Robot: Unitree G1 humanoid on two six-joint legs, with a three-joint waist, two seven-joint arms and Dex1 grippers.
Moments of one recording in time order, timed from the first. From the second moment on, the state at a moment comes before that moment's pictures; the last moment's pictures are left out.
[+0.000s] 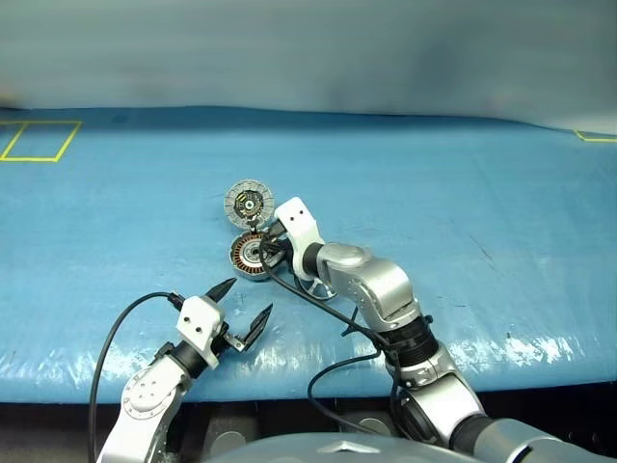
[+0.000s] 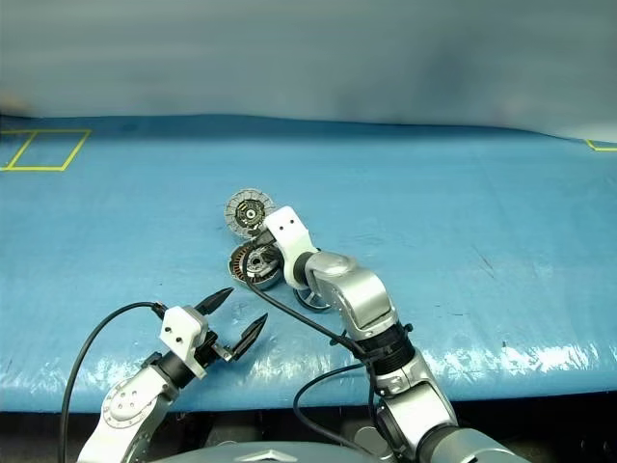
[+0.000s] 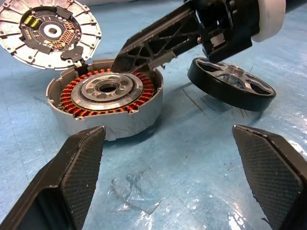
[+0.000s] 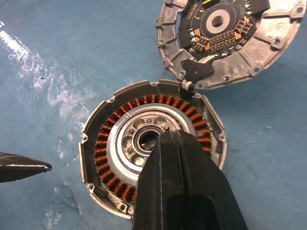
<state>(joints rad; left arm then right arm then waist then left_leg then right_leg) 0.39 0.33 -0.09 -0.35 -0.17 -0.05 -0.50 -0.52 -0.01 0.32 -0.13 0.17 1.00 0.35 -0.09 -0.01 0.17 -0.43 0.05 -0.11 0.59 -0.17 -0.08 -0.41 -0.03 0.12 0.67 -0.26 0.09</state>
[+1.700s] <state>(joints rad) 0.39 0.34 -0.11 -0.32 -0.16 -0.06 -0.50 -0.31 -0.13 0.16 -0.64 0.32 1.59 0.21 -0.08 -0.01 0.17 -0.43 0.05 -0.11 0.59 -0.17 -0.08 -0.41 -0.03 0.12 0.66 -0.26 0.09</state>
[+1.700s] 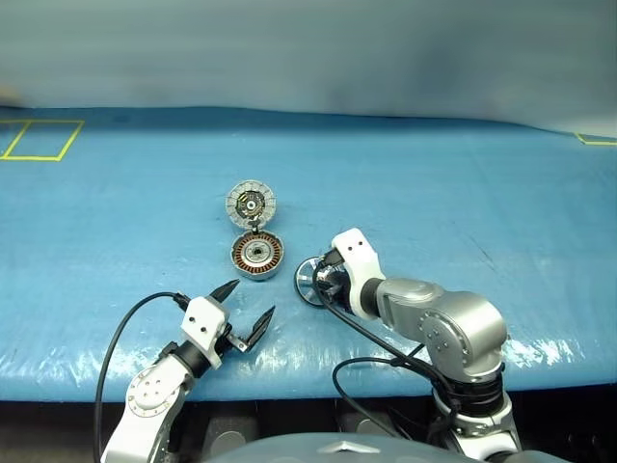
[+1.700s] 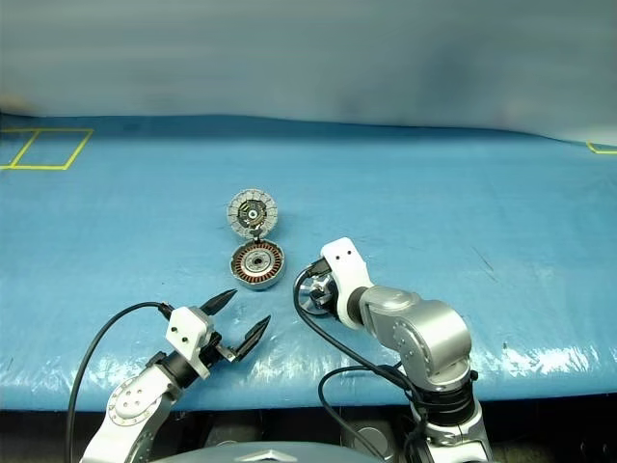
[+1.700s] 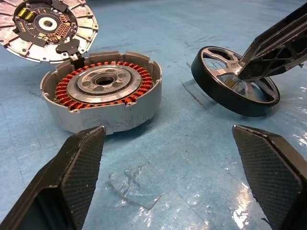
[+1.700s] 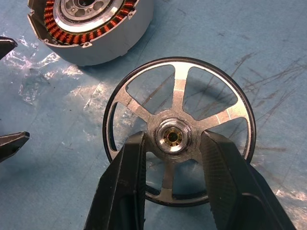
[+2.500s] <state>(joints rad) 0.40 0.33 -0.11 -0.32 -0.16 -0.06 -0.48 -0.34 -0.13 0.21 -0.58 0.32 1.56 0.18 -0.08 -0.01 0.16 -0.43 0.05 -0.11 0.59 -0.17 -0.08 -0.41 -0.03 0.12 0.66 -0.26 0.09</state>
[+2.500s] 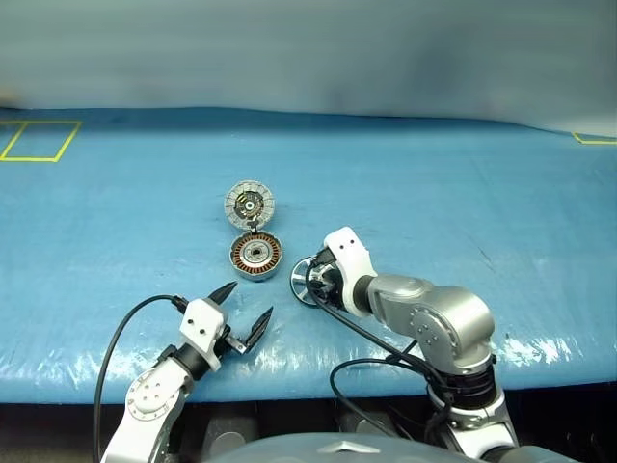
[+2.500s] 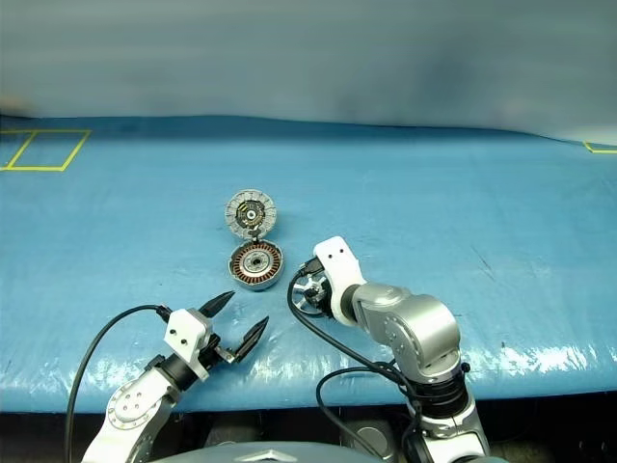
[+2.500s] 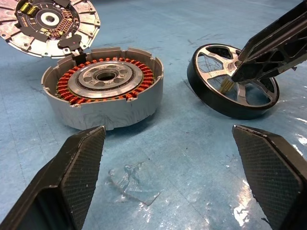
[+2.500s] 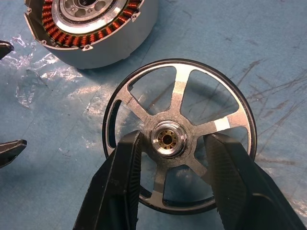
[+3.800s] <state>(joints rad) 0.39 0.34 -0.10 -0.32 -0.16 -0.06 -0.48 -0.71 -0.30 0.26 -0.40 0.43 1.42 0.39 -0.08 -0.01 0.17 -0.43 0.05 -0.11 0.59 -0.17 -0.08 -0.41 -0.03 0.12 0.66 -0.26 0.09</state>
